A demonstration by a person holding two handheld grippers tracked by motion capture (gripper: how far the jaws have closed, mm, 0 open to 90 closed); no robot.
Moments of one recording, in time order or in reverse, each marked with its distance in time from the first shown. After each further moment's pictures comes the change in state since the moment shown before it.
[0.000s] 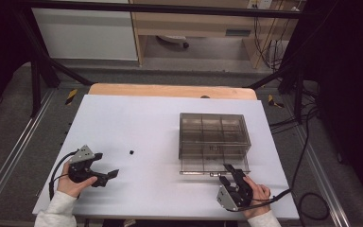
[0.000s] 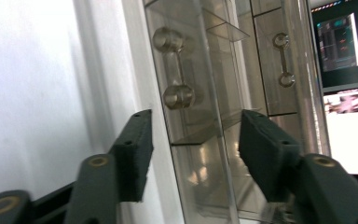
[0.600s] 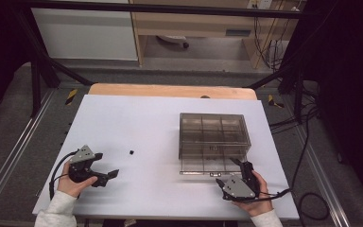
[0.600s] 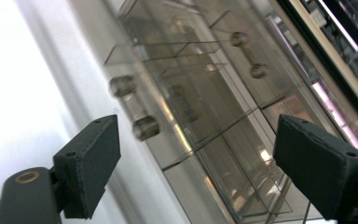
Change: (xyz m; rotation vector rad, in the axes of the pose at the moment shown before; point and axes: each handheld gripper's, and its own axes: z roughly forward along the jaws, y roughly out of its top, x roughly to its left) left arm 0.000 0.000 0.001 0.004 0.000 0.002; right arm -0.022 -0.009 -0.003 -0.111 0.074 0.405
